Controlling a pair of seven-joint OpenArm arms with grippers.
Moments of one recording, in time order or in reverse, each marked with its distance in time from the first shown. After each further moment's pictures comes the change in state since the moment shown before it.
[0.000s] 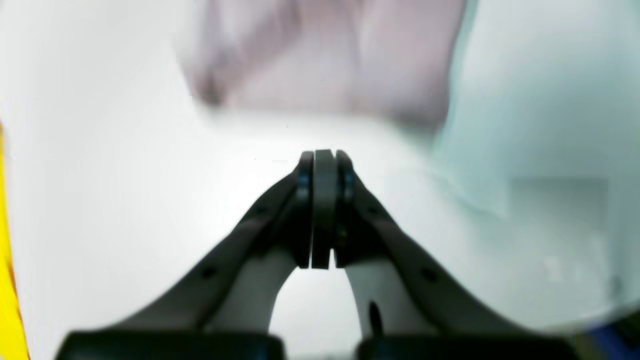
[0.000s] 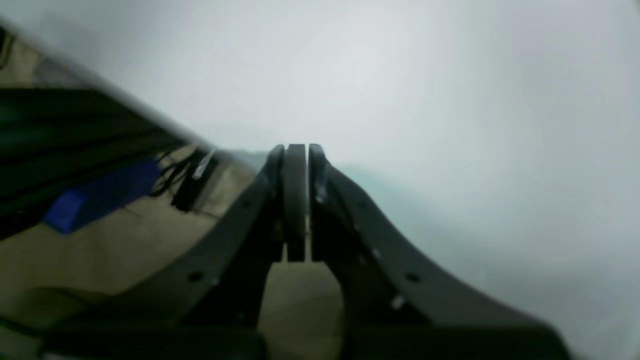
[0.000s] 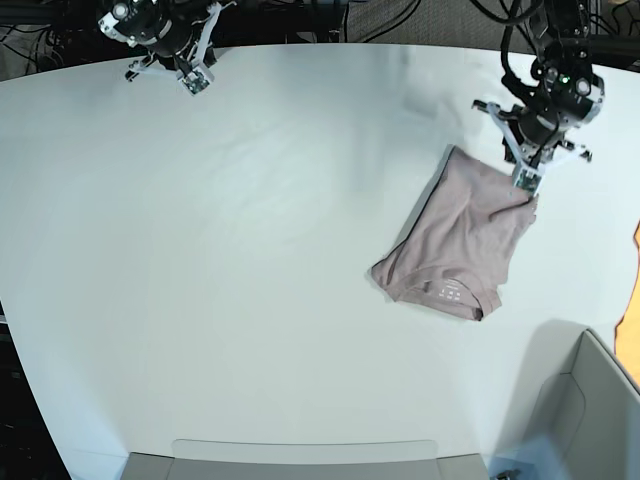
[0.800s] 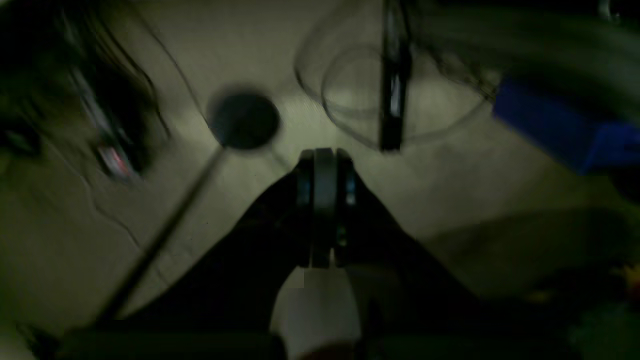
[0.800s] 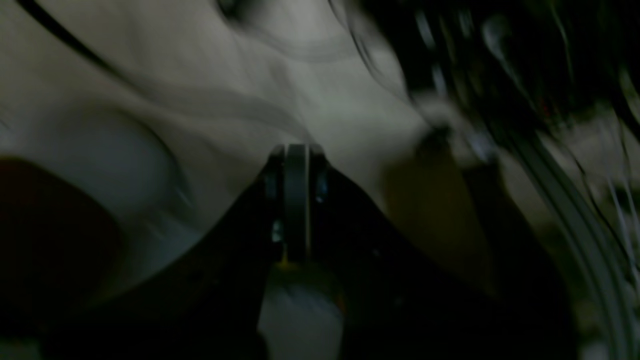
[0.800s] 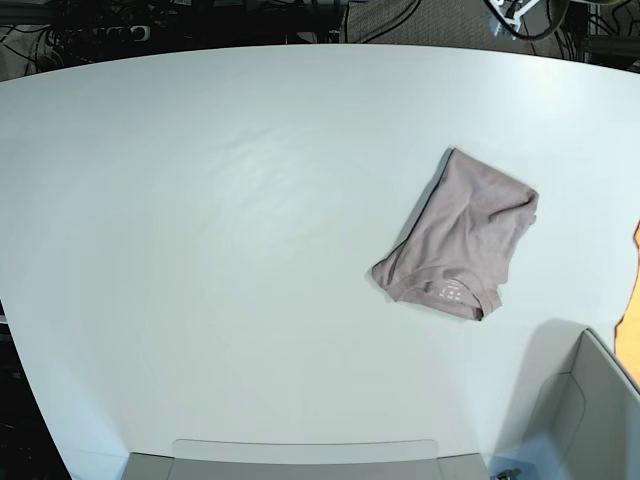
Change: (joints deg) left arm 29.8 12.4 -4.3 -10.6 0.6 0.7 -7.1; right arm -21.5 13.3 -5.2 -13.2 -0.9 -0.6 5.8
